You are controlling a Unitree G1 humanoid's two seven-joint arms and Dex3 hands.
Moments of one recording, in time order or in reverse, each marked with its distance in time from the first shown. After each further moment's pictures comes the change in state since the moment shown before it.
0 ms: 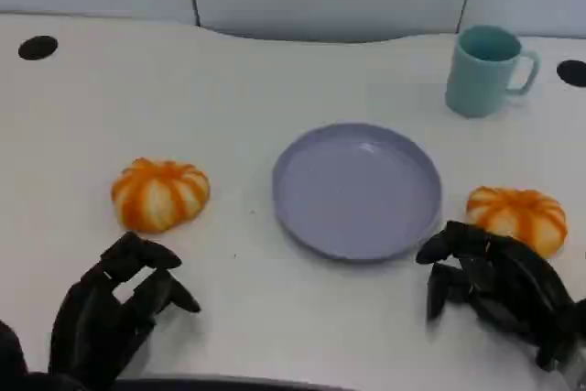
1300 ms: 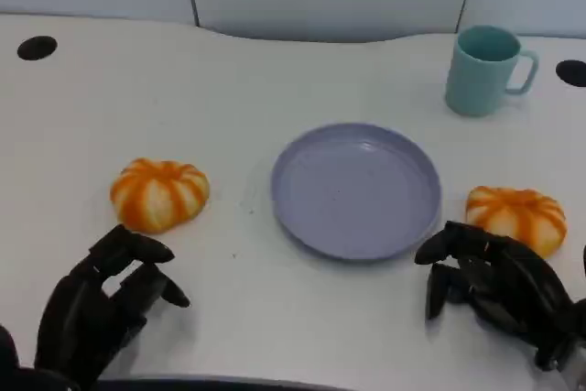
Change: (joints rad) left arm -0.005 0.035 0.005 -0.006 0.053 -0.069 0.000; right arm 0.002 0.002 0.008 -0.001 -0.004 -0.017 -0.008
